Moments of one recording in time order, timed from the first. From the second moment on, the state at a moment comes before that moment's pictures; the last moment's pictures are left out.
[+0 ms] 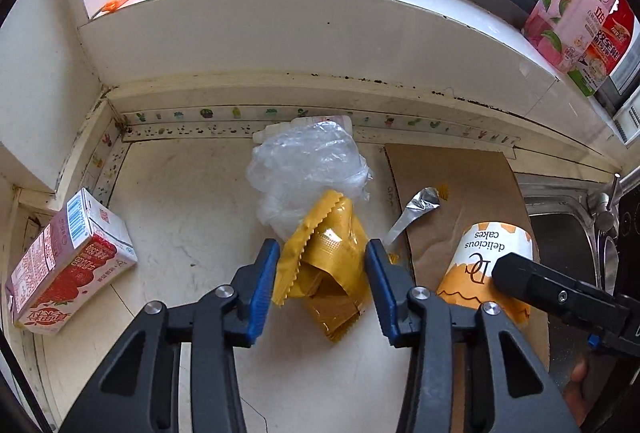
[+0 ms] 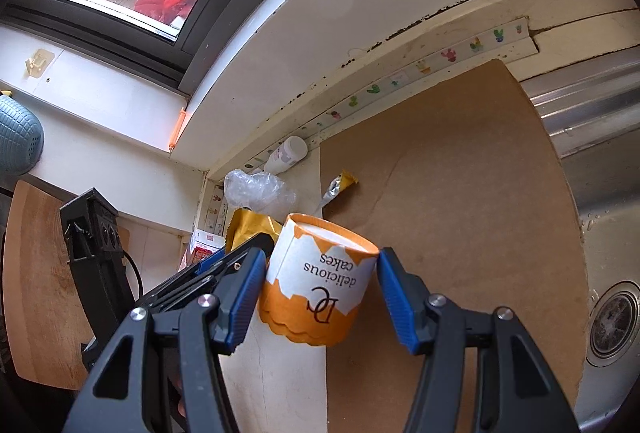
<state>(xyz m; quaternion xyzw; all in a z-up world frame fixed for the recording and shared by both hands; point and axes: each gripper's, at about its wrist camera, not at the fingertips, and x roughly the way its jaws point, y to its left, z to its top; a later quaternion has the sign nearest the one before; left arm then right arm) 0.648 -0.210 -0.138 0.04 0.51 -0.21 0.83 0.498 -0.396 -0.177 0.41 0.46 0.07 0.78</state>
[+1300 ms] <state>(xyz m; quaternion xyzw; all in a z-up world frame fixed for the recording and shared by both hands) 0.289 -0.057 0.006 0.01 0.41 -0.14 0.90 0.261 -0.254 -0.044 0.27 0.41 0.15 0.86</state>
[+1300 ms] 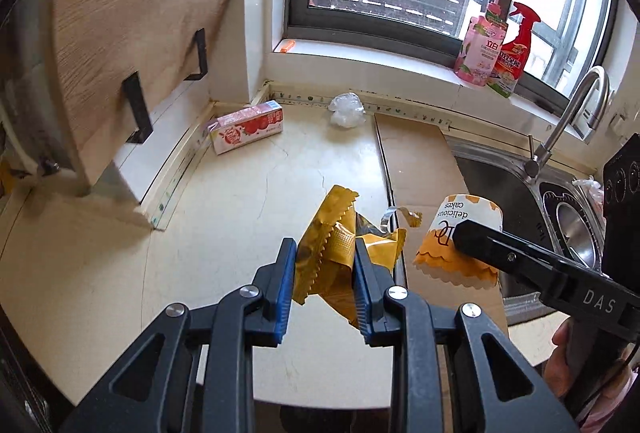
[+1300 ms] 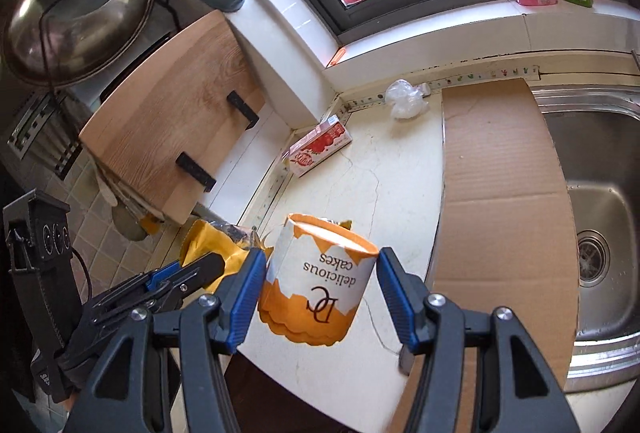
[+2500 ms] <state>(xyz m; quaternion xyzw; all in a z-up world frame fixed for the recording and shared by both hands) 0.055 0.023 -0.275 -0.04 0.56 -0.07 0.82 0.041 -0.146 -0.259 0.18 0.59 0.14 0.78</state>
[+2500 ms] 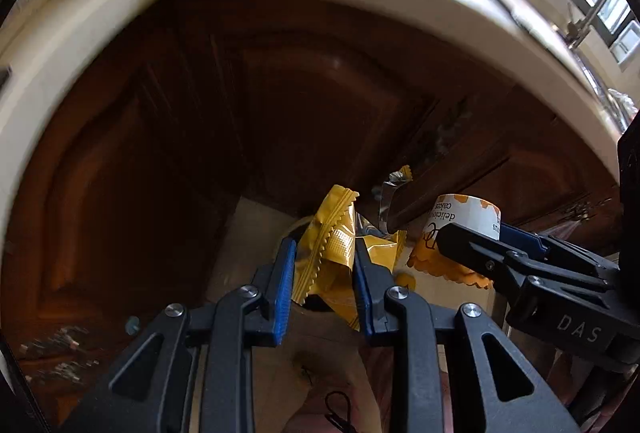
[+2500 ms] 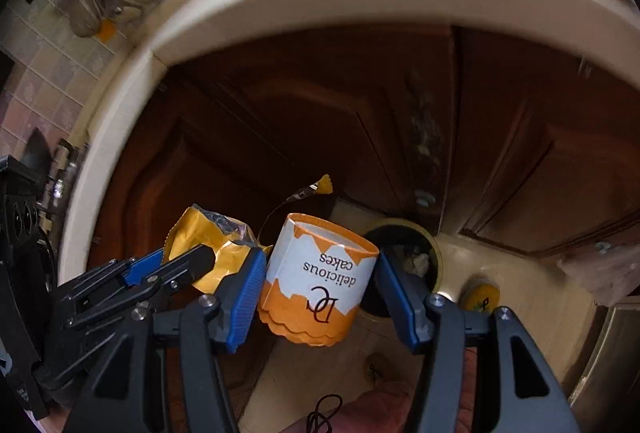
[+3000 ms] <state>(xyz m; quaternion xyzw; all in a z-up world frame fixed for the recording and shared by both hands) 0.069 0.008 -0.463 -0.08 0.62 -0.05 0.78 0.054 -0.142 -0.426 0.15 0.65 0.13 0.74</state>
